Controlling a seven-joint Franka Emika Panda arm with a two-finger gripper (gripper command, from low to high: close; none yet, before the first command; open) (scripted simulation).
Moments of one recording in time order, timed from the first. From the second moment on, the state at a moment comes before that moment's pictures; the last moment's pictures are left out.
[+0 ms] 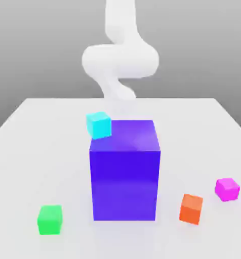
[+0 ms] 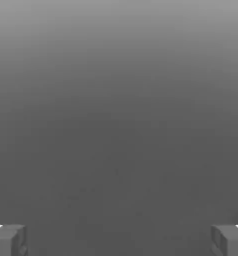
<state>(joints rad) 0.08 -0.71 0.00 -2.33 0.01 2.35 0.70</state>
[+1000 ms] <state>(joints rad) 0.71 0.35 0.09 -2.61 -0.17 2.95 -0.02</state>
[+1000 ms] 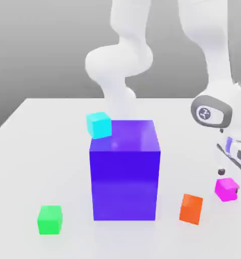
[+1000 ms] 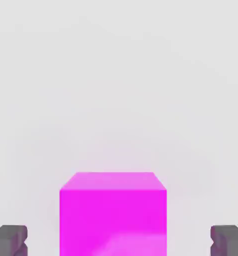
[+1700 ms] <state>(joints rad) 0.49 0.25 -0.01 -2.48 -0.19 2.73 -0.30</state>
